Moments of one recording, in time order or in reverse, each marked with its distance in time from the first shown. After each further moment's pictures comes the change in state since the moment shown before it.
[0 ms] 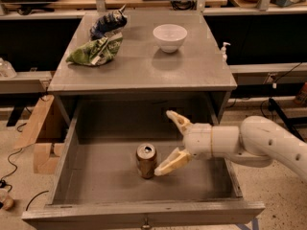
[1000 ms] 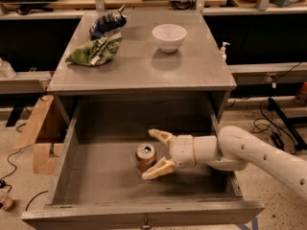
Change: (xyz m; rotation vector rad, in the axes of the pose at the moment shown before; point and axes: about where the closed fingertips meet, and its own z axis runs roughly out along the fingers) arm 0.065 0.015 0.054 -0.101 -0.011 0.024
